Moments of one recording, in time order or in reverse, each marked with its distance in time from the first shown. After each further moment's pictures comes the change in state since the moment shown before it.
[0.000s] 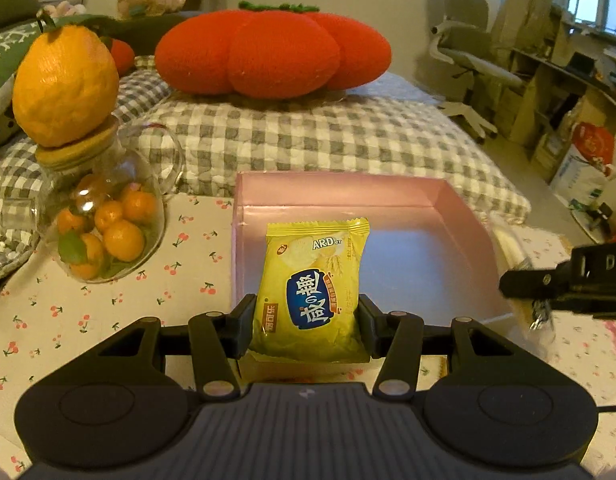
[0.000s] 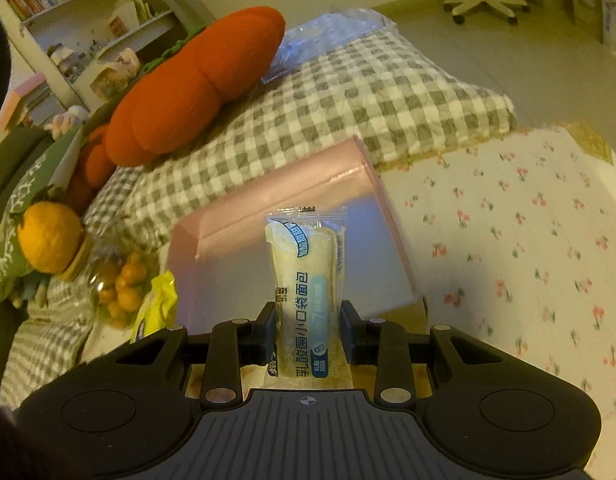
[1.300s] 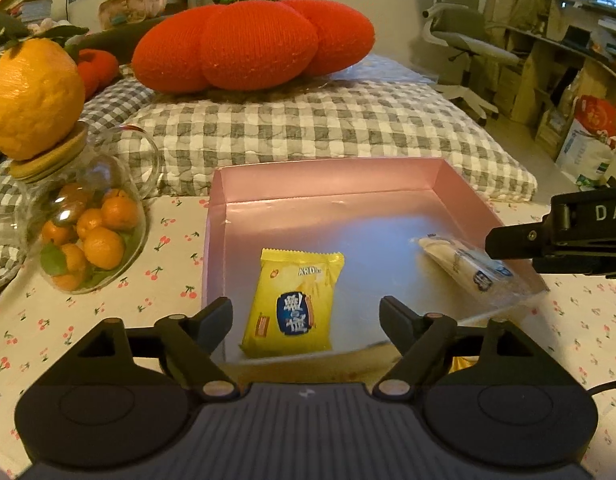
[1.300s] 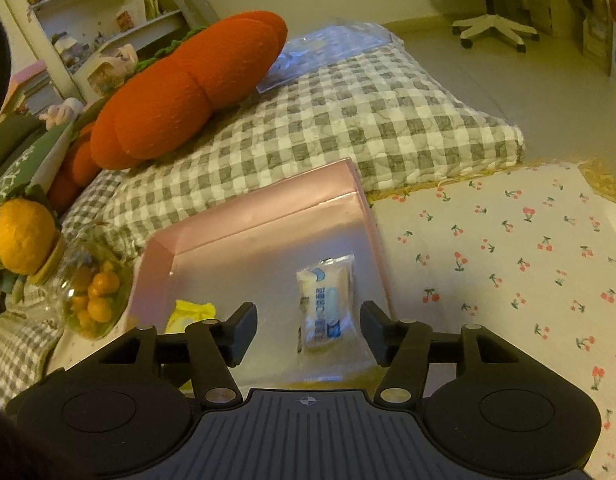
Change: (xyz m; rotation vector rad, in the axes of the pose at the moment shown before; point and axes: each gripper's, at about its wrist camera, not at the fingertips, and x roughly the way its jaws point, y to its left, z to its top) left arm 0.007 -0.020 -0.006 0.078 0.017 0.027; right arm 0.010 -0.004 0.008 -0.076 -0.014 -0.035
